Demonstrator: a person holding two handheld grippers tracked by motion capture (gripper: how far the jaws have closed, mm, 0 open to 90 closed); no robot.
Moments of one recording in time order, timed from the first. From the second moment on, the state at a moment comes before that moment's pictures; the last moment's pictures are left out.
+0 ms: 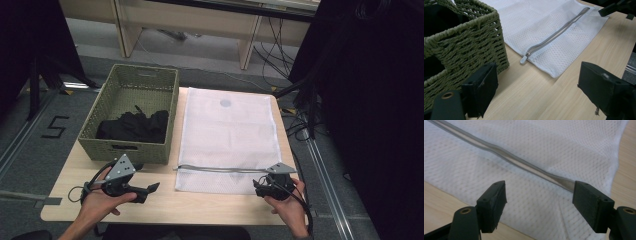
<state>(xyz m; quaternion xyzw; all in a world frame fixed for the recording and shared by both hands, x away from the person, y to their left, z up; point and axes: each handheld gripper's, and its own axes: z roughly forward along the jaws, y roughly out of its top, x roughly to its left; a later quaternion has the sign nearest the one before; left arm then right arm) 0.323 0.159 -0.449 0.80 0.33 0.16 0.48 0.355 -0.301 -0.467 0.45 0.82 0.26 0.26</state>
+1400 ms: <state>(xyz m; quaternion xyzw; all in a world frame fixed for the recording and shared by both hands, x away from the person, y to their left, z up) 0.322 0.161 -0.449 0.80 0.33 0.16 0.47 0.419 -0.309 -0.486 0.44 0.84 0.16 0.26</state>
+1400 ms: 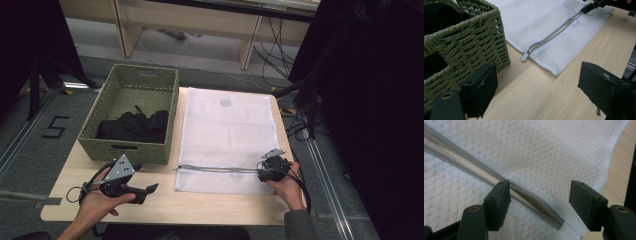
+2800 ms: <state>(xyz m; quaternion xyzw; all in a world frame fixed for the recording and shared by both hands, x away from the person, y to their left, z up) 0.321 0.162 -0.449 0.81 0.33 0.16 0.47 0.469 -0.232 -0.494 0.37 0.88 0.22 0.22</state>
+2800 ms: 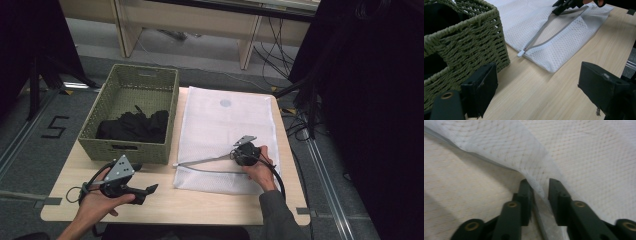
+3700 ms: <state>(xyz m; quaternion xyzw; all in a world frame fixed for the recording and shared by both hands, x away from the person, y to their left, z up) 0.337 0.175 -0.429 0.77 0.35 0.18 0.50 0.456 -0.231 -0.446 0.34 0.85 0.29 0.30</state>
